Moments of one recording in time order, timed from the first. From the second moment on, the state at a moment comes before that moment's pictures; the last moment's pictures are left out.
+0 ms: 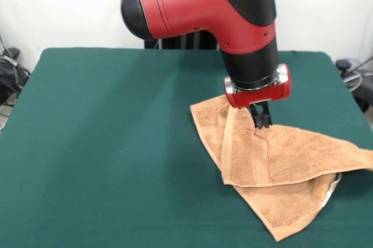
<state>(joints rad) -0.17 1.06 0.02 -1.40 0.35 1.99 1.69</state>
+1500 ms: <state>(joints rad) -0.19 1.12 0.02 -1.40 0.40 1.99 1.69</state>
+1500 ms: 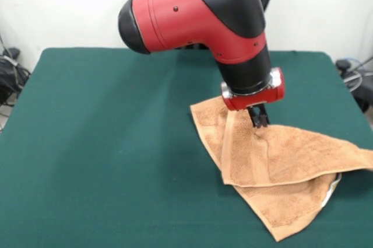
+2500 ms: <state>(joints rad) -0.25 1.09 0.00 -1.34 0.42 1.94 1.65</state>
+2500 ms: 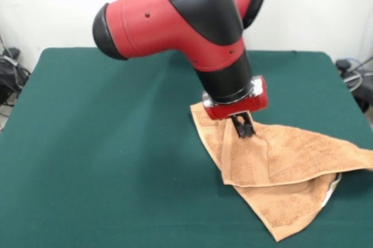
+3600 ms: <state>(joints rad) -0.22 1.07 -0.02 -1.34 0.33 1.86 1.48</state>
